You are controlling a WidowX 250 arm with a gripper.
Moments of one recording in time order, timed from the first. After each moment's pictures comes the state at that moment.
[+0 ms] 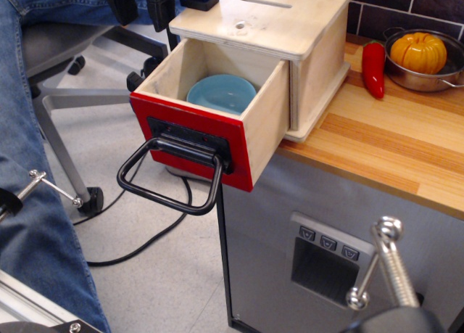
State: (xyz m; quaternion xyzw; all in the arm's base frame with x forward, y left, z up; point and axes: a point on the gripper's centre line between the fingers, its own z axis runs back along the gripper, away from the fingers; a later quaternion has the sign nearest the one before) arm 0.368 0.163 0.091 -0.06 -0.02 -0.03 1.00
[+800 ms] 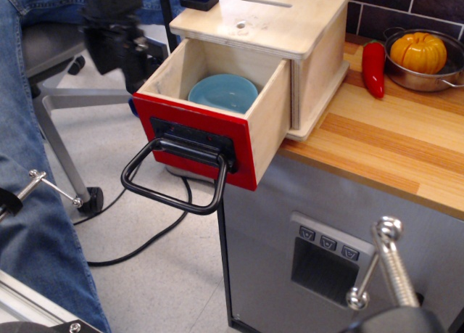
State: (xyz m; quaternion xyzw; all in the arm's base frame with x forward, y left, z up) arm 0.293 0.161 0.075 -0.09 0.01 -0.11 0.99
